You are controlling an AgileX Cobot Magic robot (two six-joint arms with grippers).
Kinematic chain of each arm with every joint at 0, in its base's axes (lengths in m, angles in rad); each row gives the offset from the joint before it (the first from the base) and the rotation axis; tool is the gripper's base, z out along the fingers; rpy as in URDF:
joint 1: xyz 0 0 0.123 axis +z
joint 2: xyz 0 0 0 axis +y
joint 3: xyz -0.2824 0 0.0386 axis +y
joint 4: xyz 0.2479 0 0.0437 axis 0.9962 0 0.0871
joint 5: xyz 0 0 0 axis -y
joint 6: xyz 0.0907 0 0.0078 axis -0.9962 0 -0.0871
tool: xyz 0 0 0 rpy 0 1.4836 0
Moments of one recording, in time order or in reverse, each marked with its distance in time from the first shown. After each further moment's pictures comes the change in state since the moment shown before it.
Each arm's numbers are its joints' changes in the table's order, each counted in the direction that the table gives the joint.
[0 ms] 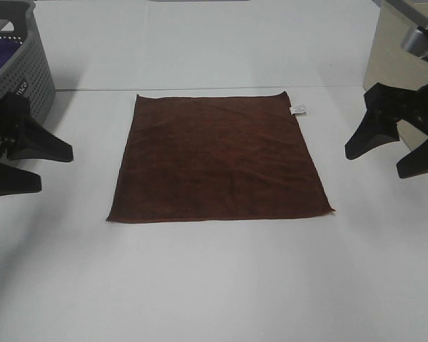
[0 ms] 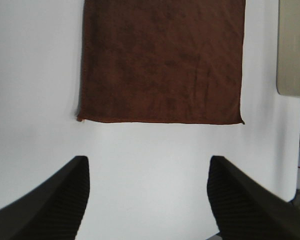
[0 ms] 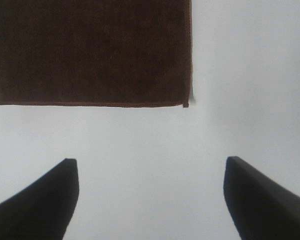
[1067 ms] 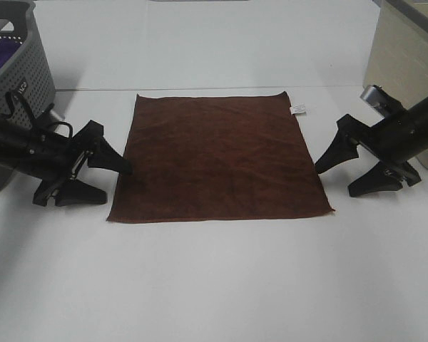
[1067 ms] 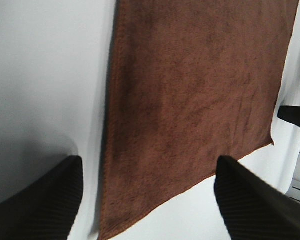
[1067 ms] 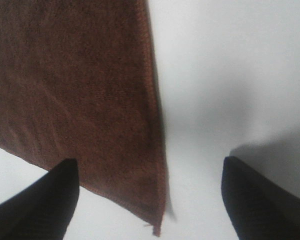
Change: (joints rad) left arm -0.043 0.624 -0.405 -0.075 -0.111 -0.094; right arm -0.124 0.583 -0.277 0.298 -0.074 0.347
